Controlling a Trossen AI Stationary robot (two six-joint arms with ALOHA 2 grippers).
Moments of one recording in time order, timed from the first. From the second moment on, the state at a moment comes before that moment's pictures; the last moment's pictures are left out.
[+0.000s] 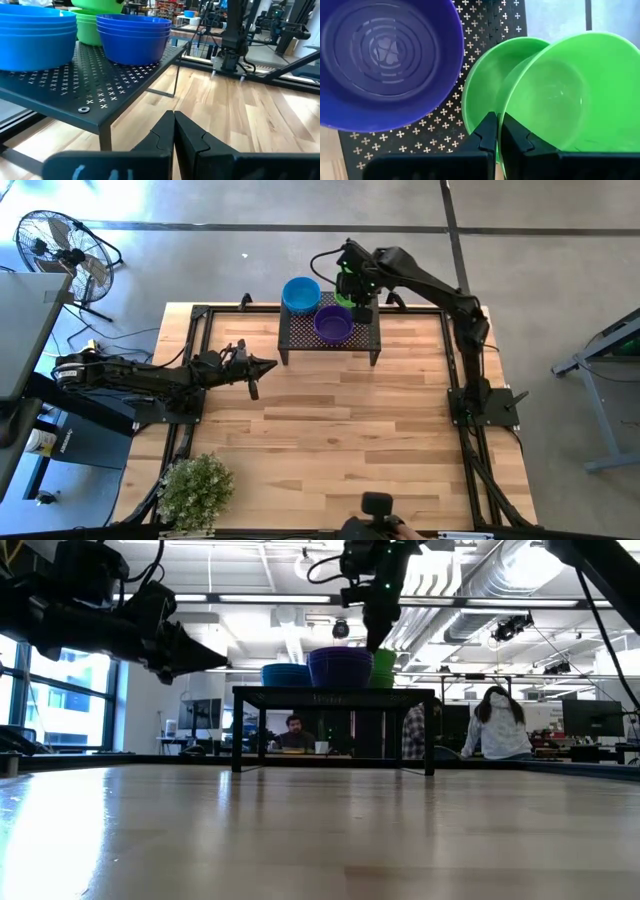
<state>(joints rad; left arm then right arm) 0.22 0.96 0.11 0.80 -0.10 -0.11 -0.57 2.01 2.18 -1.30 0.13 -0.50</state>
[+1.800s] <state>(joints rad) 0.22 0.96 0.11 0.79 -0.08 -0.11 -0.58 1.71 1.71 -0.80 -0.12 -0.46</state>
